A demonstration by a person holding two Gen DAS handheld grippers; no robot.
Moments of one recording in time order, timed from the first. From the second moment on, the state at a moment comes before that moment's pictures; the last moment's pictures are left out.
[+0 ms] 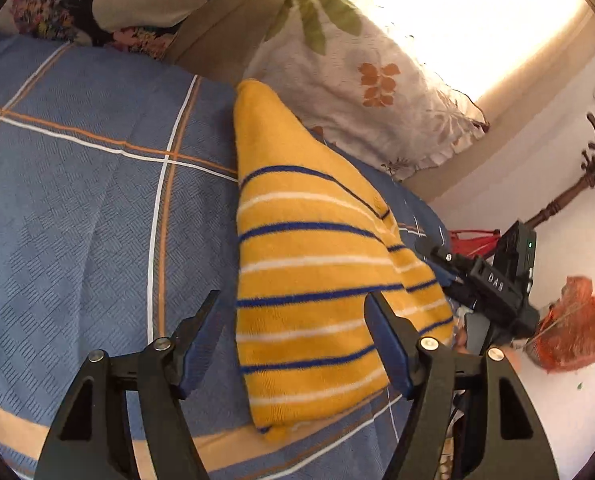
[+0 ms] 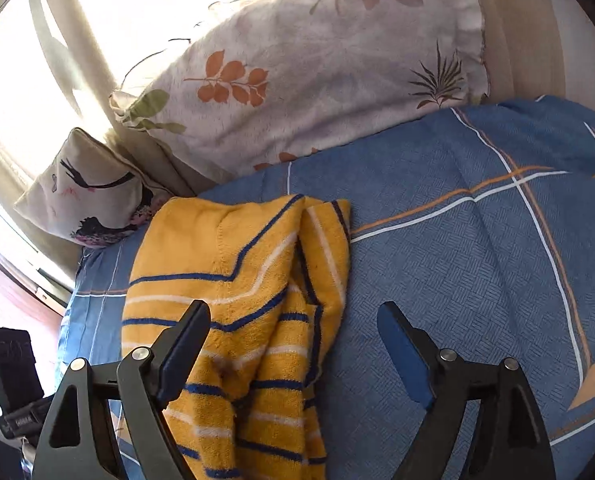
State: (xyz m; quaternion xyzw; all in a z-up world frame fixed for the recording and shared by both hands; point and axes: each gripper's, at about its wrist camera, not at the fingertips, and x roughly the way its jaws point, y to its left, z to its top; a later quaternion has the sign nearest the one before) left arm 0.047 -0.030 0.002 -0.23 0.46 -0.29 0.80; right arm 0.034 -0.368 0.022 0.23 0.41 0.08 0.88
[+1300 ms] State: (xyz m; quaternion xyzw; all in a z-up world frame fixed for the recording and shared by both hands) left arm -0.062 0.020 0.034 -0.13 0.41 -0.18 0.88; right arm -0.029 -0.310 -0.008 0.26 0.41 0.15 0.86
